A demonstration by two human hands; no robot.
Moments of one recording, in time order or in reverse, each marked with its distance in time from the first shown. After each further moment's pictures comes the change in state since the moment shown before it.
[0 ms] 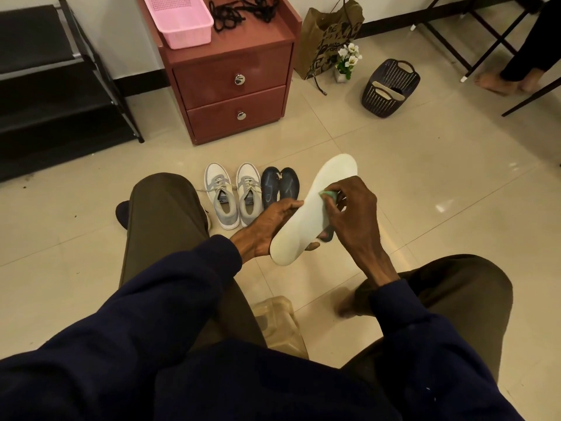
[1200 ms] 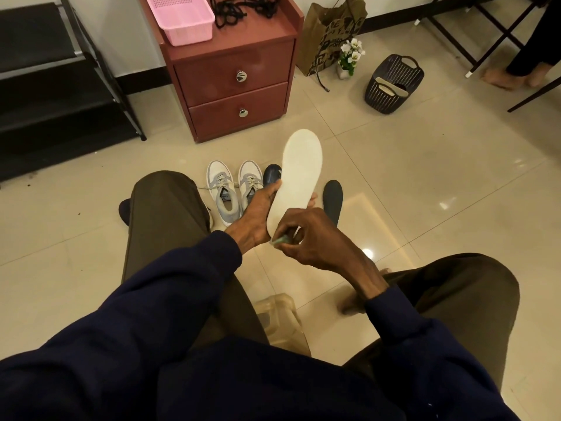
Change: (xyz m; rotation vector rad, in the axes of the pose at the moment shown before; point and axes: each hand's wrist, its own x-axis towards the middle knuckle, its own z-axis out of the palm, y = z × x) left_hand -0.001 0.015 -0.007 -0.156 0.203 0.153; right_hand -0.020 -0.046 0.020 0.186 -0.702 -0.167
